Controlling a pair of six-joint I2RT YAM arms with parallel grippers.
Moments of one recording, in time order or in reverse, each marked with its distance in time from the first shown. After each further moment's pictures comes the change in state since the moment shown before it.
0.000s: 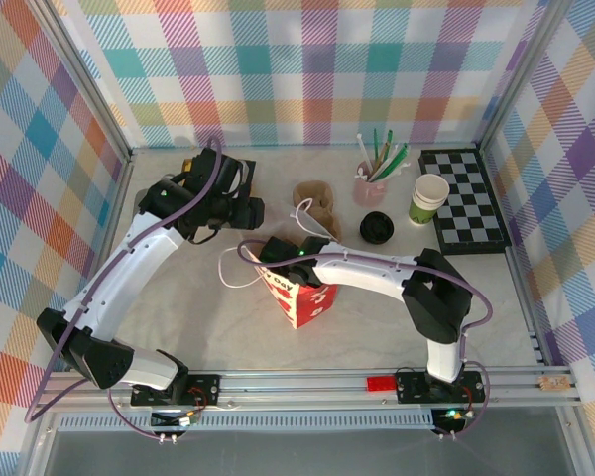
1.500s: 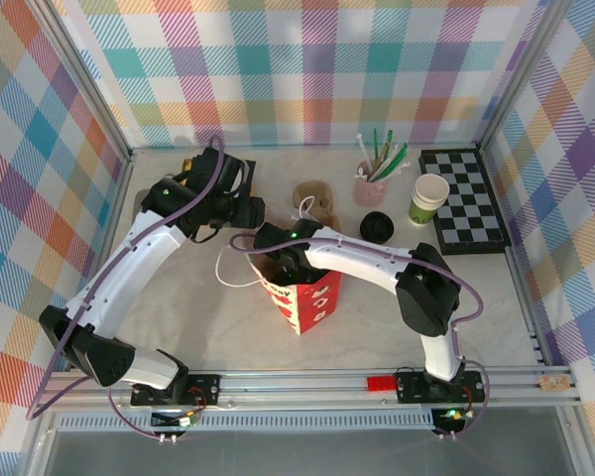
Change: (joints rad) left arm 0.000 0.013 0.003 0.000 -0.013 0.000; right arm -0.021 0.061 0.222 -0.229 -0.109 -0.079
